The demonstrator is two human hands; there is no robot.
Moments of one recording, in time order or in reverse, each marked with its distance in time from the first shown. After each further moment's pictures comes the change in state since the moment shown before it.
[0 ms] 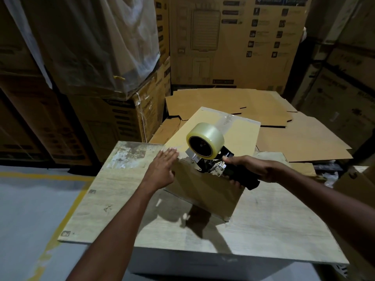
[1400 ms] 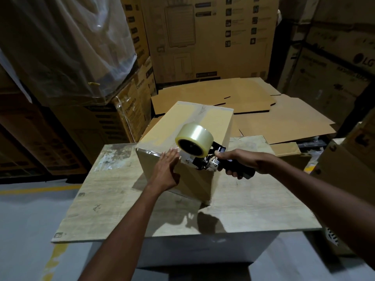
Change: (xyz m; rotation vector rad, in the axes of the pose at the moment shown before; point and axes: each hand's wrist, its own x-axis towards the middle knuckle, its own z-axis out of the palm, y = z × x) left_hand -0.009 0.131 0.002 -0.131 -0.077 -0.040; right_hand -0.068 0.067 -0.026 0.041 0.048 -0.048
